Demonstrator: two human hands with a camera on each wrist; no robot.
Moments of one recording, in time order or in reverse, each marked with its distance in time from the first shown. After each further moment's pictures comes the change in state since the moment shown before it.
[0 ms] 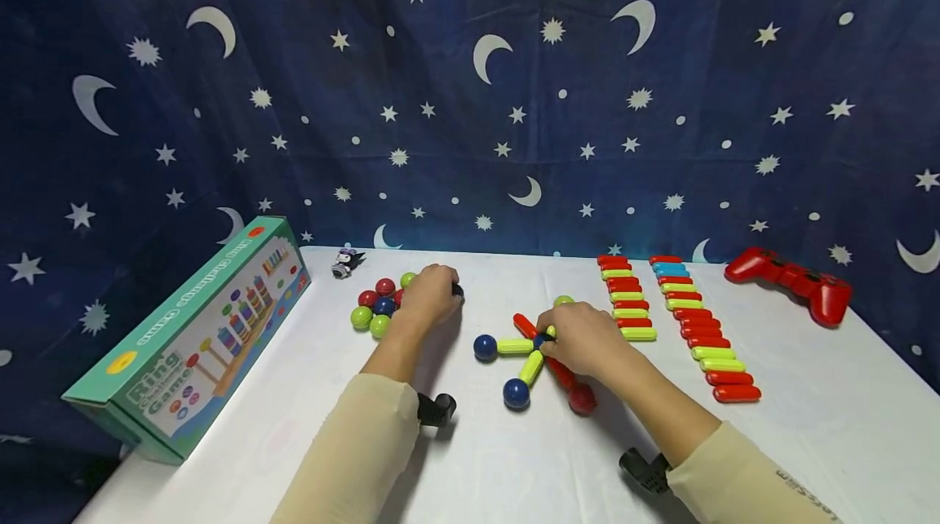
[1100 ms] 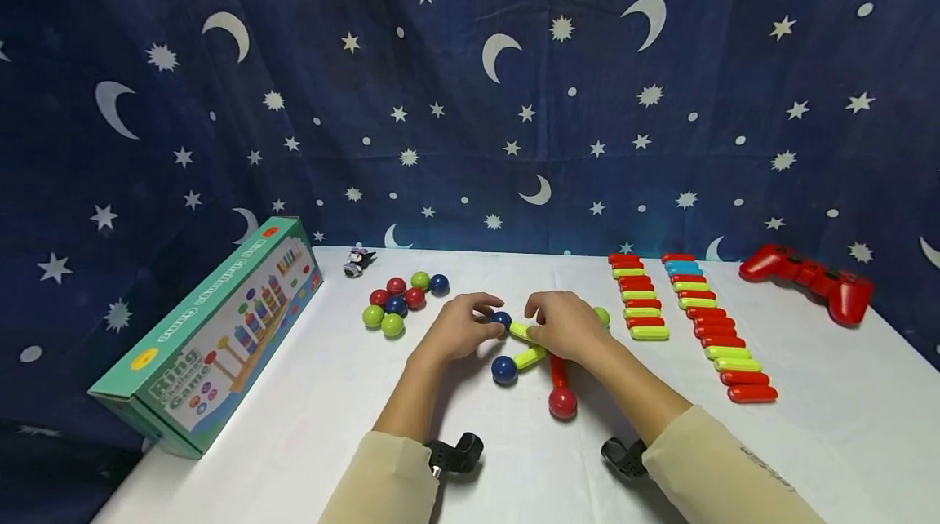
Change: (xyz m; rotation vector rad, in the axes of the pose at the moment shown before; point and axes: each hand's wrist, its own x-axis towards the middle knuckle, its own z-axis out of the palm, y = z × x) left_hand -0.041 0.015 0.027 -0.588 -0.084 0.047; right_hand 0.028 -0.011 0.010 0.209 0.028 0.002
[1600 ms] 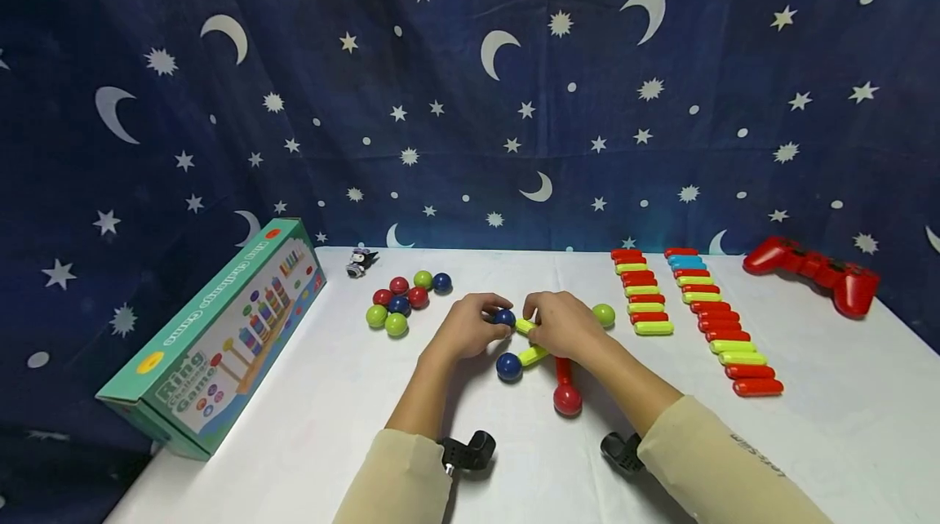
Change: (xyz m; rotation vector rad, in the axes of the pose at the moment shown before) left_hand 0.004 0.002 0.008 0.029 -0.028 -0.007; right_hand 0.007 -0.002 0.010 -0.038 -0.014 -0.031
